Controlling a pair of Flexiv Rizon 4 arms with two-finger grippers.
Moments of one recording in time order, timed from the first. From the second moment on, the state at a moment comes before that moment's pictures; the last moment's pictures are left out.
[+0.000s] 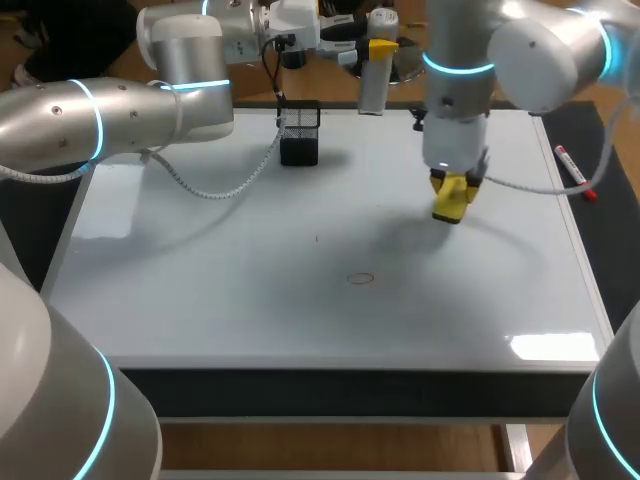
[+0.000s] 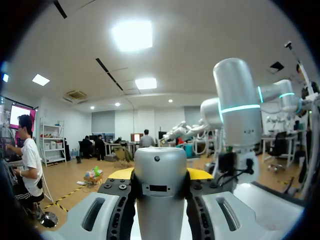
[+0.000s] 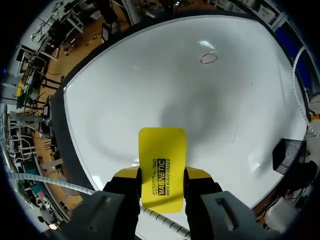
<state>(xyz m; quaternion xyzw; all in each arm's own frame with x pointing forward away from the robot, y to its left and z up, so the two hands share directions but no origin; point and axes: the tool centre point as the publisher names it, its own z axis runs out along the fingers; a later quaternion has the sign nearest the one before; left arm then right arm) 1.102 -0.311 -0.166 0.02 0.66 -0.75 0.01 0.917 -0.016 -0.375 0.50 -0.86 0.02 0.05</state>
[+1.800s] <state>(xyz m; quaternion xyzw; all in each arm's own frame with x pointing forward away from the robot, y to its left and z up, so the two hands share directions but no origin) 1.092 -0.314 -0.170 0.04 0.67 -0.74 0.01 0.870 -0.075 -0.368 0.45 -0.89 0.00 0.02</state>
